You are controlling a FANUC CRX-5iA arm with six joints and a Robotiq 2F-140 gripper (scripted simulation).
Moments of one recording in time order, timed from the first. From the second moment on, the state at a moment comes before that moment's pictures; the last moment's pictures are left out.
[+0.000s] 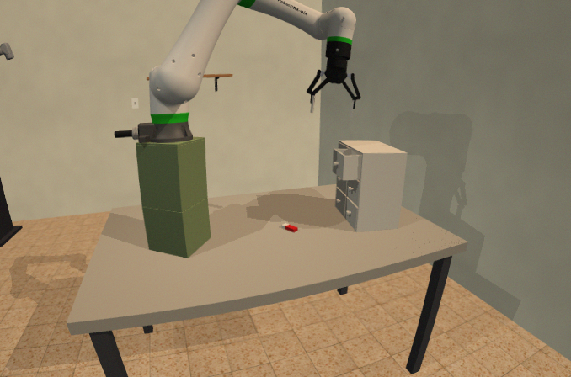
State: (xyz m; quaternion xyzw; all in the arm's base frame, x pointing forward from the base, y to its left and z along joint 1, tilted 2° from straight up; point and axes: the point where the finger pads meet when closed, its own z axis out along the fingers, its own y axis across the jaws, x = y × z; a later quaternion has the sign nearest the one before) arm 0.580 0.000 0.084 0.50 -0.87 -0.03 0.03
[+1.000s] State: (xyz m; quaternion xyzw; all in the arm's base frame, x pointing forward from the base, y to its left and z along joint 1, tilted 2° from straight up) arm 0.553 0.003 0.110 0.80 -0.60 -0.01 0.02
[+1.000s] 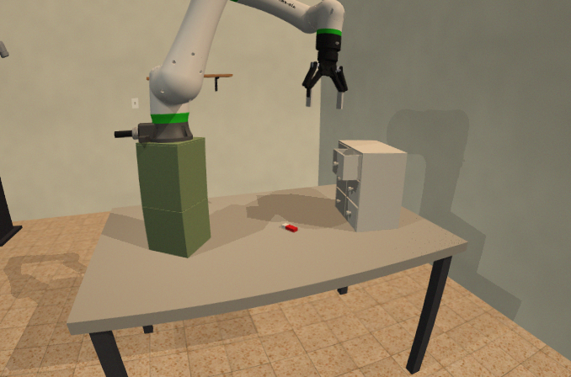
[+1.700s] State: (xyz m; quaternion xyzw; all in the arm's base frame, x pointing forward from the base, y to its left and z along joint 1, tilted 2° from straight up) arm 0.536 0.005 0.127 0.93 -0.37 0.00 0.00
